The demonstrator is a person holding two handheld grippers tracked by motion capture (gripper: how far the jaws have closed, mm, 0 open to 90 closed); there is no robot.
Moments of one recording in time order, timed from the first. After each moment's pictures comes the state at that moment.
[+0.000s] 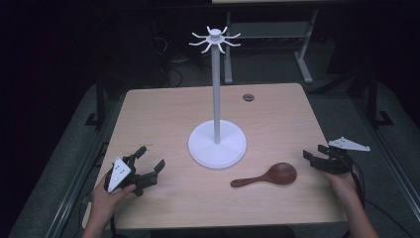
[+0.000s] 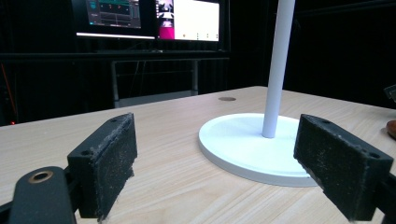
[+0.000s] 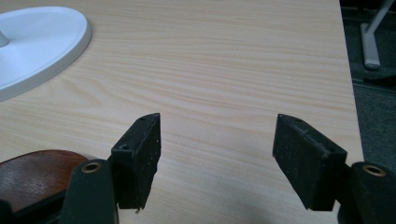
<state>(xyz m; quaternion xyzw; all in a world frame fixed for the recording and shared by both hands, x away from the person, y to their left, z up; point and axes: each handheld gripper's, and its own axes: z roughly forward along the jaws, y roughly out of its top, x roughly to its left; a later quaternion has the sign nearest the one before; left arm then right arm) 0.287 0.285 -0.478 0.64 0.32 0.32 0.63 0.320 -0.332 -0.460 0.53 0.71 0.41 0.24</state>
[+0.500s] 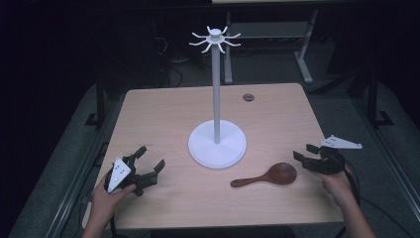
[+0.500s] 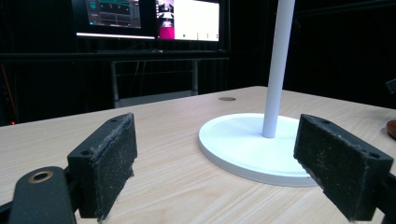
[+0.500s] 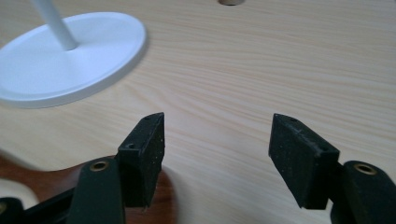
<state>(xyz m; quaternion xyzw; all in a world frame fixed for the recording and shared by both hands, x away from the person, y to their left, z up) 0.286 0.285 -0.478 0.63 0.32 0.32 0.63 0.314 -0.302 -0.441 0.48 0.74 0.43 0.21</state>
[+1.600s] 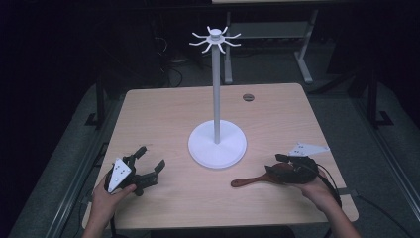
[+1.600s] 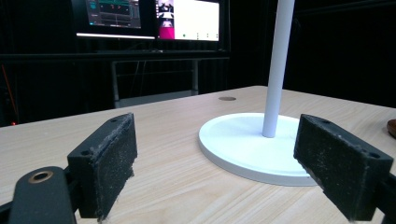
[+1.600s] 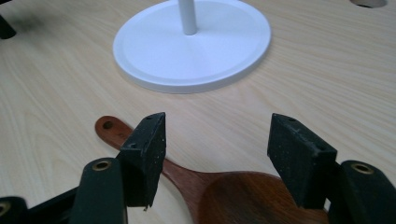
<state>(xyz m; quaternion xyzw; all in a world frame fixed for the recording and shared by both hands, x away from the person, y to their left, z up) 0.286 0.285 -0.478 0.64 0.32 0.32 0.62 0.295 -0.226 -0.429 0.38 0.81 0.44 0.13</state>
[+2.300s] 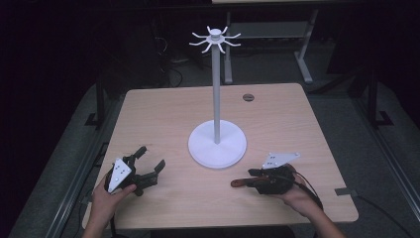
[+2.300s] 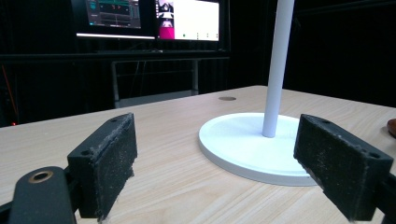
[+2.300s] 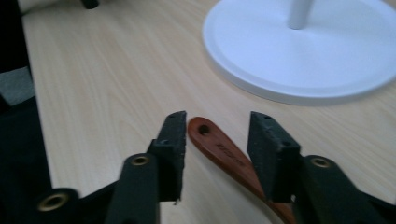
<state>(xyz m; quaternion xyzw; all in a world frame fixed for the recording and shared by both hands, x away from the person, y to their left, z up) 0.286 0.284 -0.478 0.64 0.32 0.32 0.62 0.279 -0.164 -0.435 0.28 0.85 0.43 0.06</state>
